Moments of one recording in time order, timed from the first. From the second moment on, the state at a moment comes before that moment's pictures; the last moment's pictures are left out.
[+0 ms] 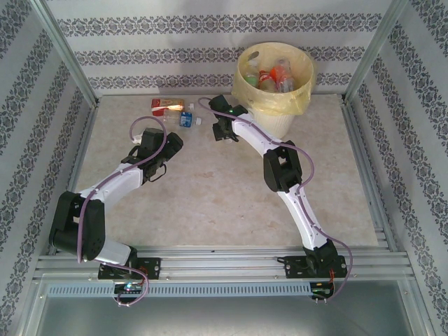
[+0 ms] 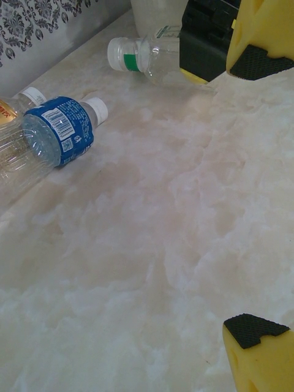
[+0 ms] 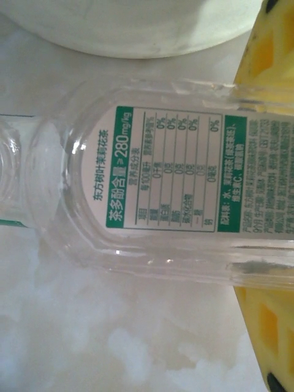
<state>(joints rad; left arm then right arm) -0.25 1.45 0.88 -0.15 -0.12 -0.95 0.53 2.59 2.39 -0.93 0.19 0.27</state>
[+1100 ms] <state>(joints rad) -0.25 1.45 0.86 -0.11 -0.10 -0.95 0.44 1.84 2.03 -0.67 -0.28 0.21</state>
